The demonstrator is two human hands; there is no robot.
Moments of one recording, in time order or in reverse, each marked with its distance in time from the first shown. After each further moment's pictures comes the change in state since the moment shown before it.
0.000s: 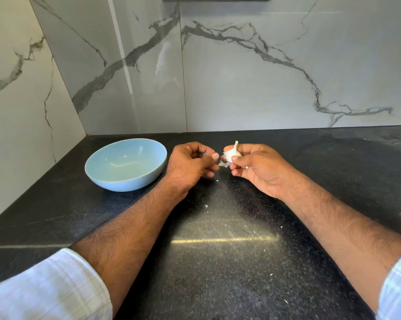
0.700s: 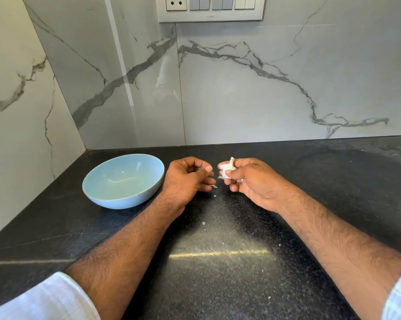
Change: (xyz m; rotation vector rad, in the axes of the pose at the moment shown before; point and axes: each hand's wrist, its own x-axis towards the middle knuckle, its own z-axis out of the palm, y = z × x) left_hand 0.004 -0.003 0.000 -0.035 0.024 -0.041; right_hand 0.003 -0.003 0.006 -0.070 -0.002 0.044
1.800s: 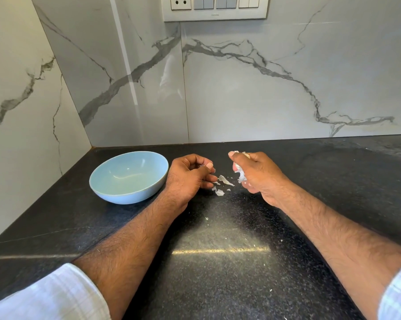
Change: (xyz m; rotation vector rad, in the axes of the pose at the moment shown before) left_hand -0.005 0.003 -0.002 0.006 0.030 -0.007; right_hand -0.006 -0.009 0.005 -0.369 0.212 -0.093
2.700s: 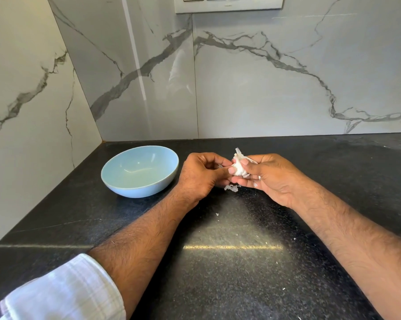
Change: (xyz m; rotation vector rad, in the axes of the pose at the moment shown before) left_hand 0.000 -0.005 0.002 0.051 -0.144 0.065; right_hand -0.006 0.006 -0.003 0.424 -0.217 0.106
